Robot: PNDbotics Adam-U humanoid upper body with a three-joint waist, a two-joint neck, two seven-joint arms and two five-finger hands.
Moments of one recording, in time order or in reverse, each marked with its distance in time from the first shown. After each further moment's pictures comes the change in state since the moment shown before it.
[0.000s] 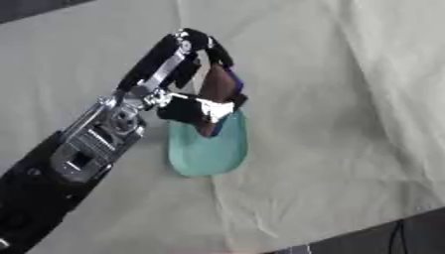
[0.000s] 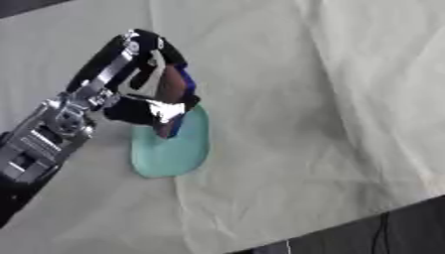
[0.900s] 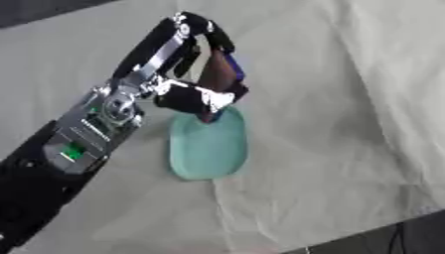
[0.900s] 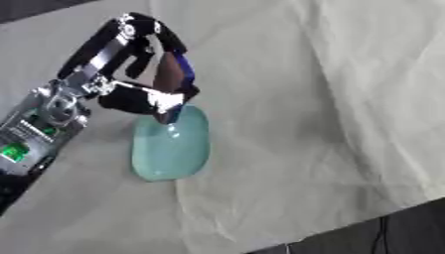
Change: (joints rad) left arm -0.034 0.010 0.006 -0.046 0.052 0.079 -0.007; right arm 0.000 0.000 0.000 0.000 0.001 -0.001 -0.006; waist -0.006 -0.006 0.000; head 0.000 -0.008
